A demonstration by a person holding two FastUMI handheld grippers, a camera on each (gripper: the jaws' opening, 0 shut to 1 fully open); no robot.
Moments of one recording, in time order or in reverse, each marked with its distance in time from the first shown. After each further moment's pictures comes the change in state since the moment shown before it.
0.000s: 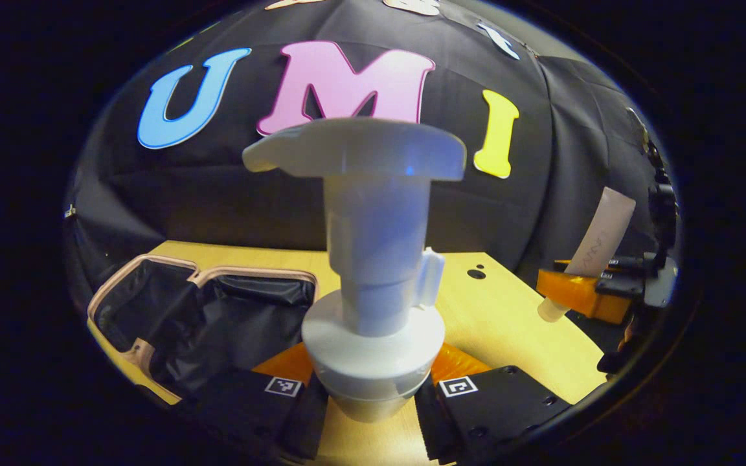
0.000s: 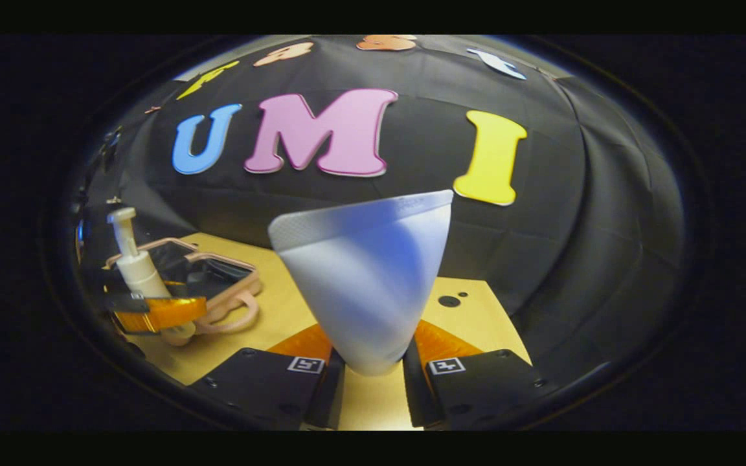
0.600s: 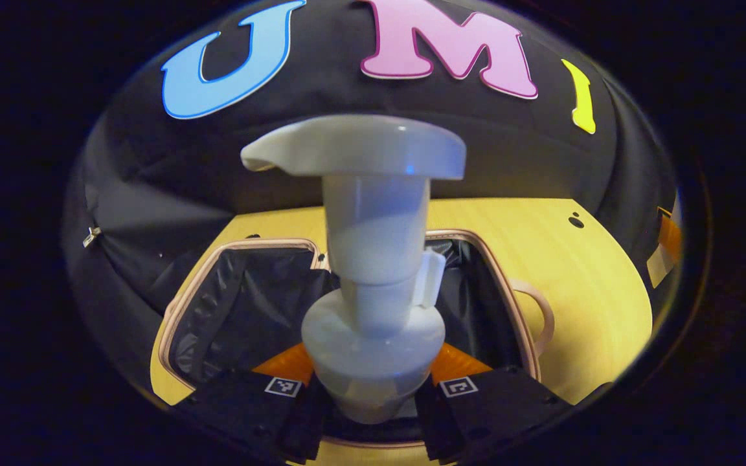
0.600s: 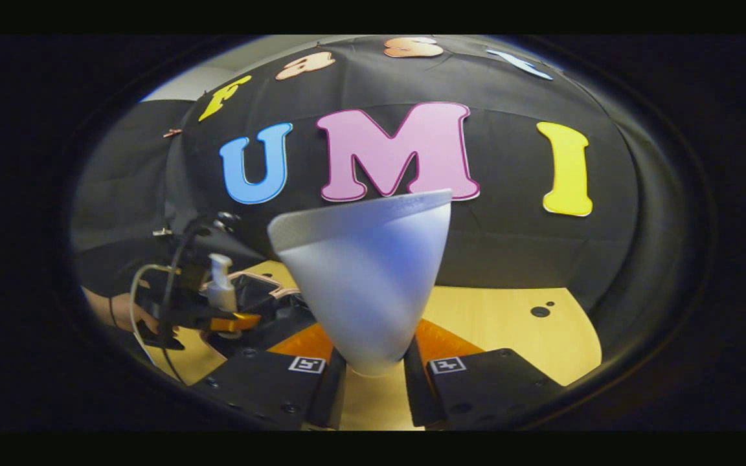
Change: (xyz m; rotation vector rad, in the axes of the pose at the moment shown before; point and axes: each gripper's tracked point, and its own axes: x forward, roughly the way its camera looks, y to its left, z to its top) left arm 0.040 0.181 -0.065 0.064 0.435 0.194; right arm 0.015 0.135 0.050 0.135 -0.038 0.217
